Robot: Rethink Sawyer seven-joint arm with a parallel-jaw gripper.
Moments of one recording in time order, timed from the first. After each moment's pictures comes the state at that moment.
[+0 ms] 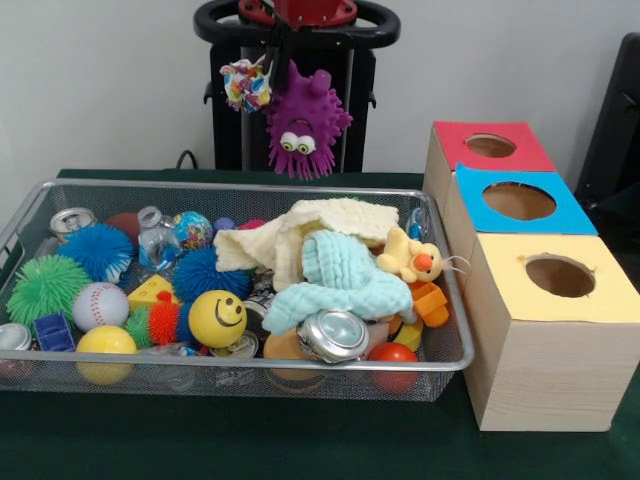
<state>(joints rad) -0.09 -0.88 -0.33 1.76 0.04 0.70 2.41</state>
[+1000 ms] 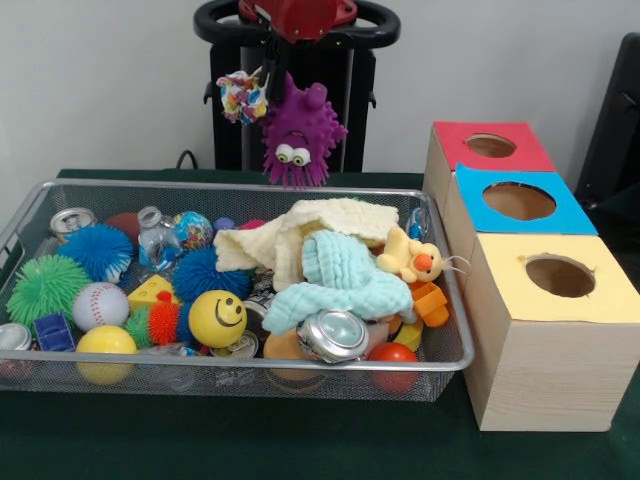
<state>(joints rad) -0.09 -0.86 -0.33 1.76 0.04 0.67 2.41</state>
